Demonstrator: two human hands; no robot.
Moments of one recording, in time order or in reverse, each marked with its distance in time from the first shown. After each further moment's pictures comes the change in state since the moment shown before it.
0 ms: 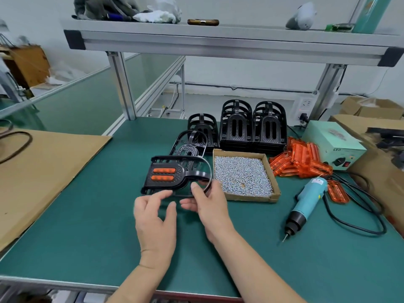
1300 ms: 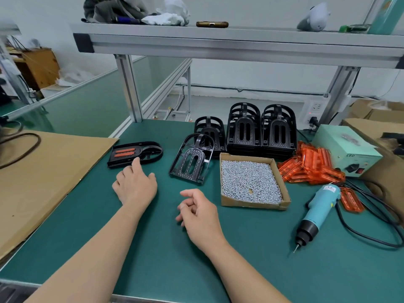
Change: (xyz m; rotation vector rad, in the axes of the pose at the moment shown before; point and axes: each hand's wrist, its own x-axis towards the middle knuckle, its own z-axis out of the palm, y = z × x) left_hand 0.141 -0.066 0.020 0.751 -0.205 -0.219; right_hand -0.003 0.024 0.015 -0.495 -0.165 -0.107
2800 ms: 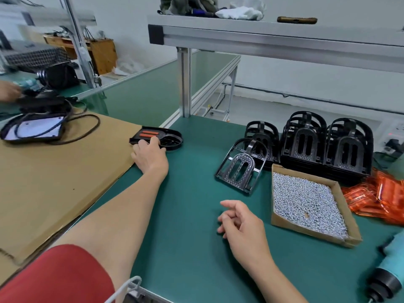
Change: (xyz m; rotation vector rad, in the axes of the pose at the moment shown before) left_hand 0.100 -0.048 -0.017 -0.062 0.313 -0.122; right_hand 0.005 0.007 0.004 -0.076 -0.049 0.000
